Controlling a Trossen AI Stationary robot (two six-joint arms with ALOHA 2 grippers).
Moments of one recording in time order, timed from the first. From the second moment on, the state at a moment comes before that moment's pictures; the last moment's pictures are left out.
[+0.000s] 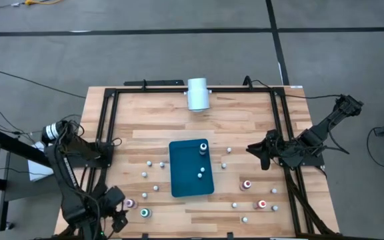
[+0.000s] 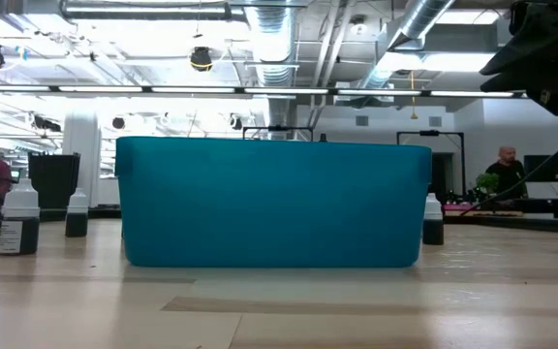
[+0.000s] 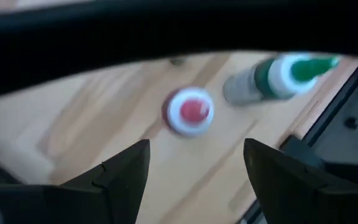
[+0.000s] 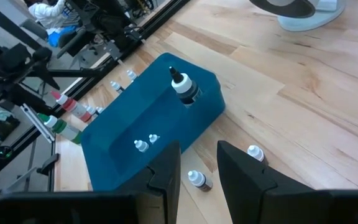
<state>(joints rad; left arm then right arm) -1.17 1.60 1.21 -1.13 -0.40 -1.93 0.67 0.59 0.46 -0.51 0.76 1.05</state>
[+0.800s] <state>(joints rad) -1.17 1.60 1.18 -1.16 -0.51 -1.92 0.67 0.59 0.46 -0.51 0.76 1.05</state>
